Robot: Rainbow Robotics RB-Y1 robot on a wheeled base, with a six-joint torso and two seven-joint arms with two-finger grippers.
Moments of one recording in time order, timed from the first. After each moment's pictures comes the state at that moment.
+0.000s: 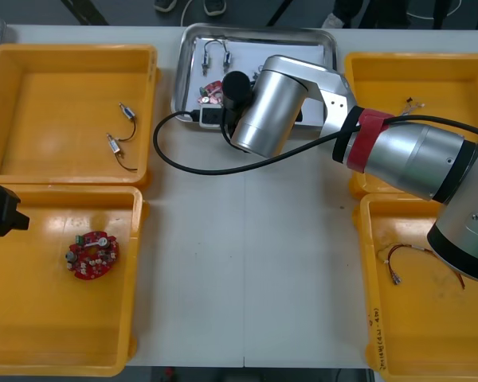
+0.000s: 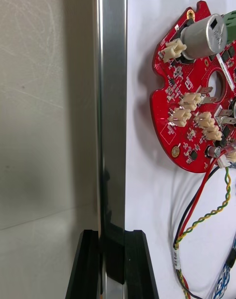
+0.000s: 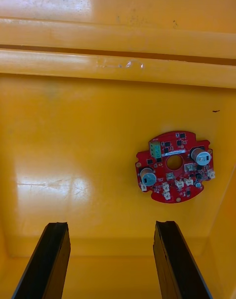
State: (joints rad) right arm -1.22 -0.37 1.06 -1.12 -0.48 1.04 1.91; left arm -0.14 0.77 0.30 -2.16 0.87 1.91 -1.21
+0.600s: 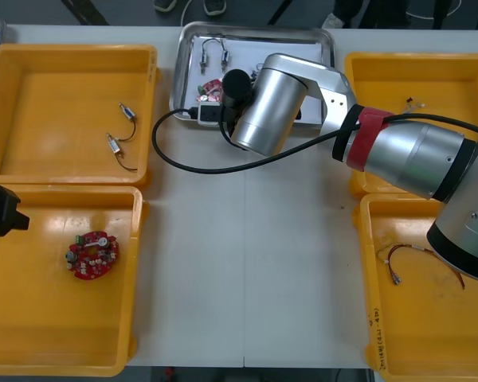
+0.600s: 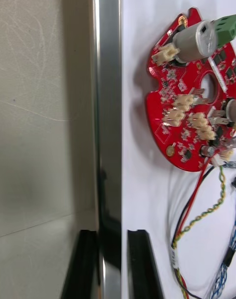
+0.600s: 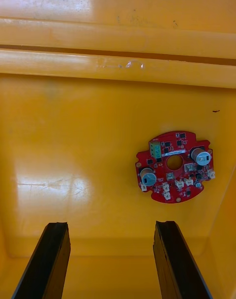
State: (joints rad) right arm -1.23 -0.37 1.06 -1.11 -0.48 1.02 1.91; left arm -0.14 0.77 0.30 -2.16 0.87 1.91 -1.21
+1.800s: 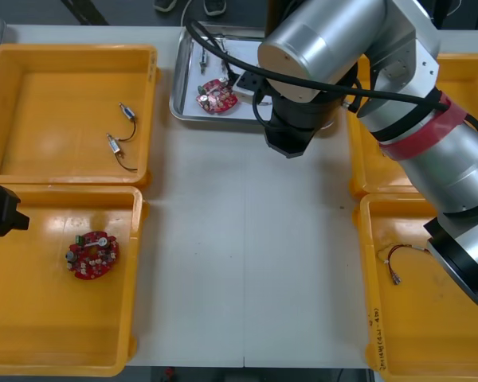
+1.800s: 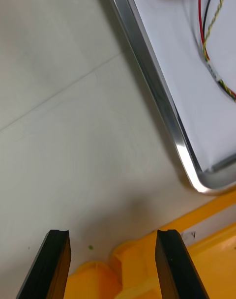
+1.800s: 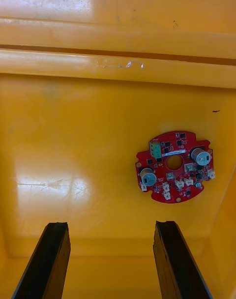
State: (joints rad) right arm -1.02 -0.36 0.48 -1.63 -0.49 1.90 1.76; left arm -0.14 0.77 0.30 -2.16 0.87 1.91 -1.21
